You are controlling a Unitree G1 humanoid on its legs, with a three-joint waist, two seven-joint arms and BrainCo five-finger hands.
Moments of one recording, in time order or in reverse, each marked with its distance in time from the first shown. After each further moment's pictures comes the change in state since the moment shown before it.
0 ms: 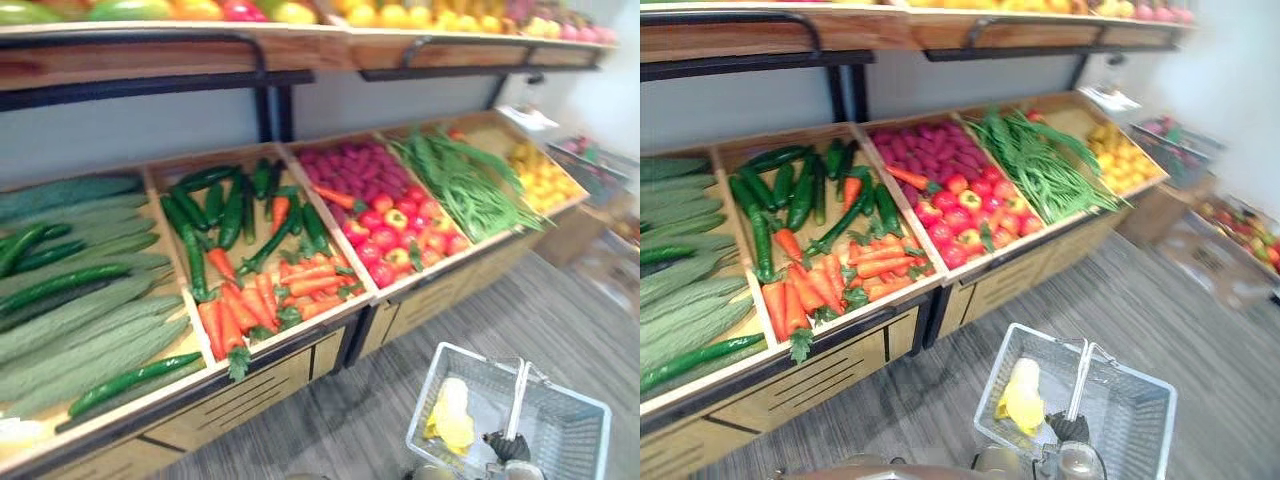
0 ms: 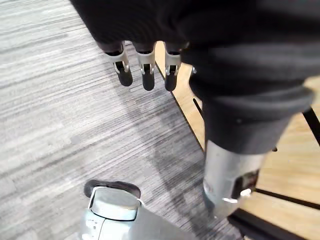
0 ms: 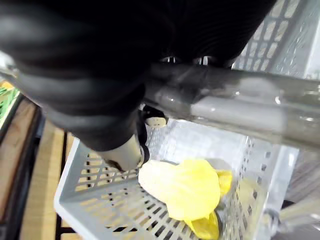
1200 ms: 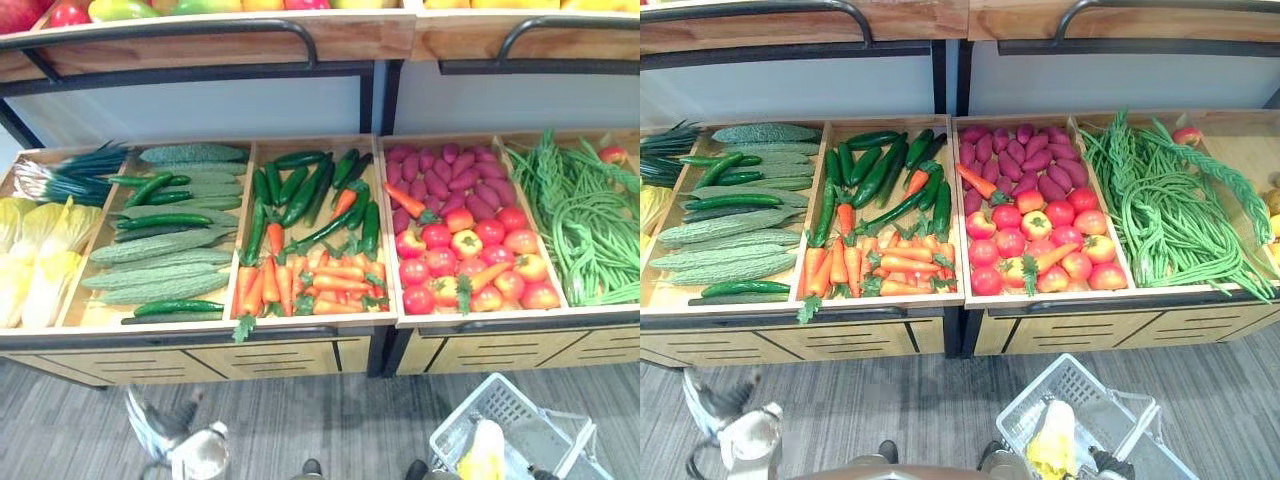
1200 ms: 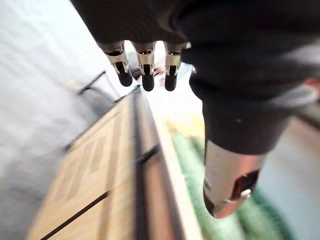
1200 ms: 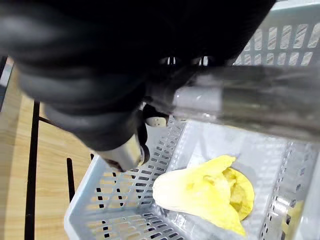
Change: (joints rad) left arm -0.079 -0.062 0.138 -0.591 0.176 -0.222 0.702; right arm 0.052 -0.040 -0.263 -0.008 0.105 0.105 -0.034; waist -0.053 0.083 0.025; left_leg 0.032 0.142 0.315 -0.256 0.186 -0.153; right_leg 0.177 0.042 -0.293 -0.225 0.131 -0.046
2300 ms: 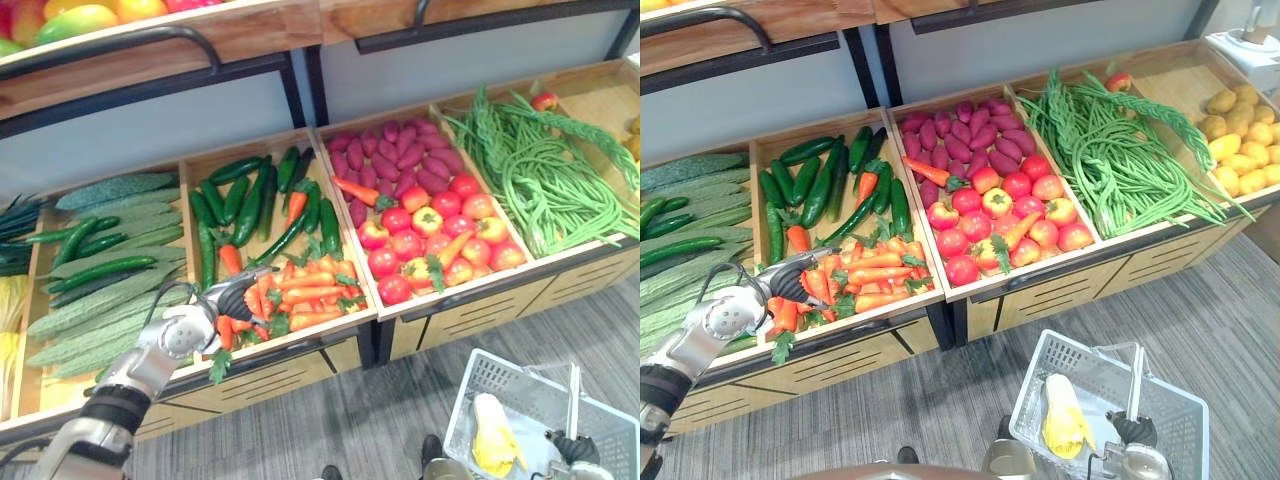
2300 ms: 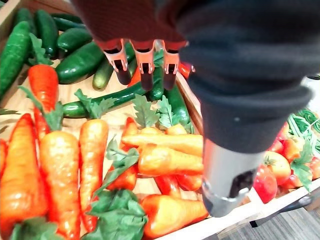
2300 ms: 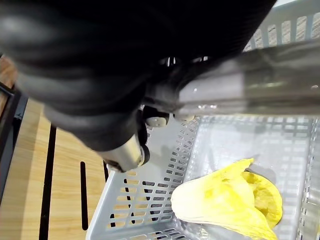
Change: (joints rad) left arm -0.509 0.700 -0.643 0.146 -0.015 -0.132 -1.021; right arm -0.026 -0.157 0.149 -0.065 -0.042 -0.070 0.116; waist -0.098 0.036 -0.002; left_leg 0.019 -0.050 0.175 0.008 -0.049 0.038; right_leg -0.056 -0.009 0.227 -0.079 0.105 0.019
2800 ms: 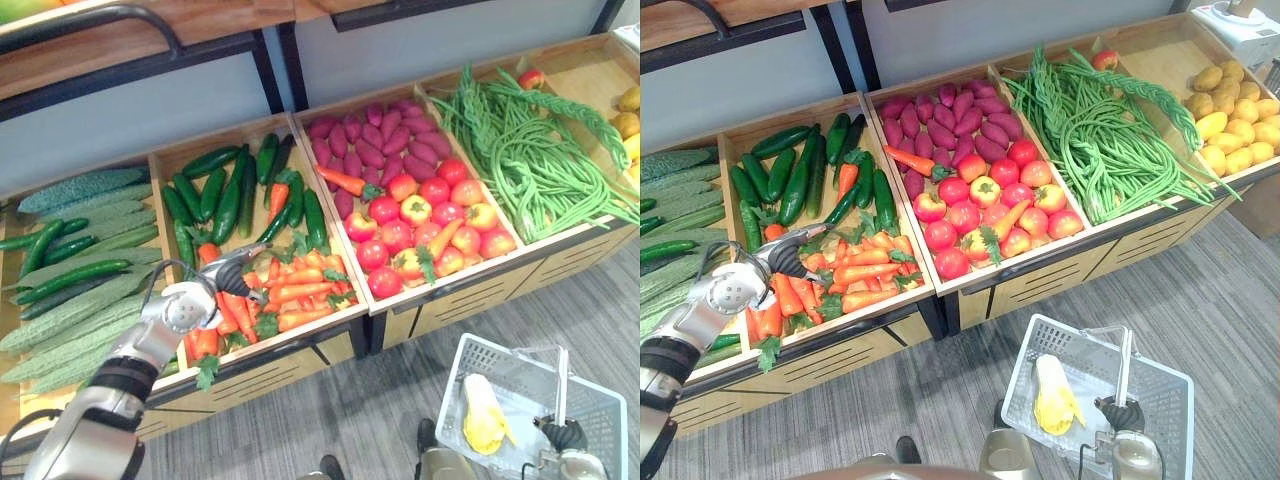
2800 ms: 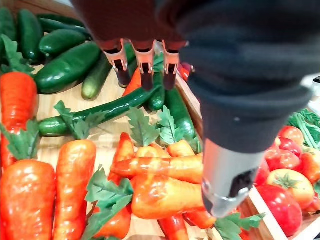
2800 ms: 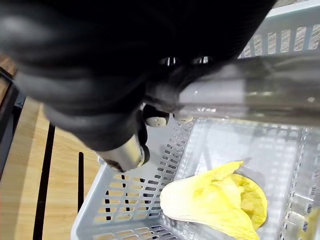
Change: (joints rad) left arm -0.144 -0.036 -0.011 0.159 -0.001 0.022 0.051; right arm -0.002 0.003 0.081 -0.050 0.002 -0.002 -0.003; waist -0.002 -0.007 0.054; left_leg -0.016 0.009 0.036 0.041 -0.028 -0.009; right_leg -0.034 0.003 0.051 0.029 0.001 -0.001
